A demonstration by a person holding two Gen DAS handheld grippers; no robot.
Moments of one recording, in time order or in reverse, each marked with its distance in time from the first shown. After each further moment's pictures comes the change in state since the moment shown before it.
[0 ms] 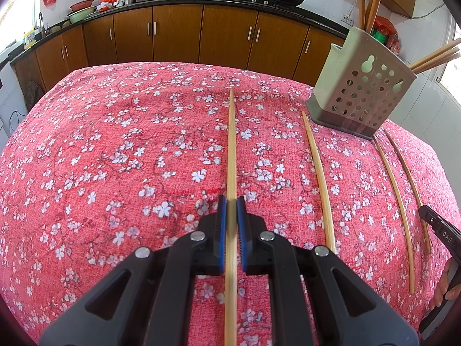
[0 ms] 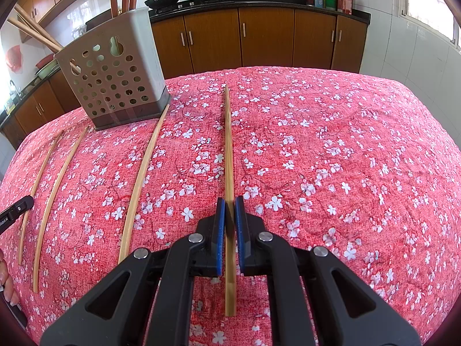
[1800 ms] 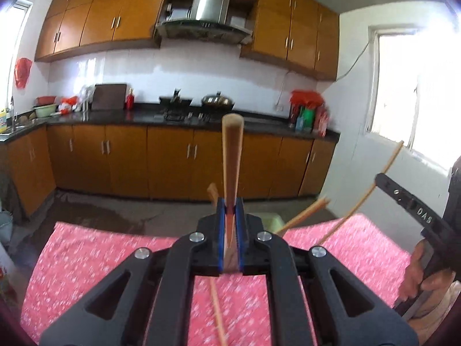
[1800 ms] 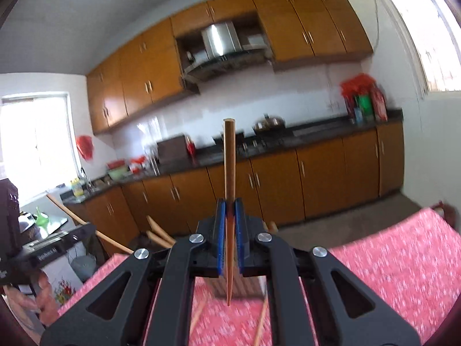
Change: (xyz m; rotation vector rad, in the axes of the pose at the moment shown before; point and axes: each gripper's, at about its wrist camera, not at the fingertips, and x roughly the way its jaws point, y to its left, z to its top) left arm -0.227 -0.084 0.132 0.156 -0.518 -0.257; right arm -0.223 0.043 0.129 -0.004 -0.701 0.341
